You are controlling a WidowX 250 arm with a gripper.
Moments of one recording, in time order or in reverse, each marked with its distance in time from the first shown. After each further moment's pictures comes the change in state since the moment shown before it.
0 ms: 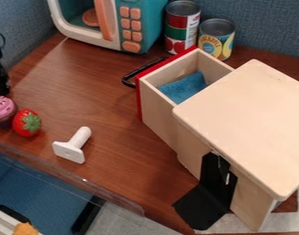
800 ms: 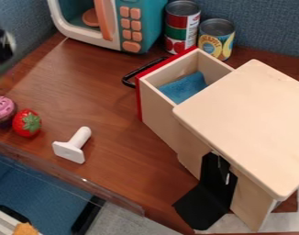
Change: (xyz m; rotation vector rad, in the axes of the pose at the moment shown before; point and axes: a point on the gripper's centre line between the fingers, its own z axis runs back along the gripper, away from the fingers) arm 0.012 -0.032 0.107 -0.200 -0.183 -0.144
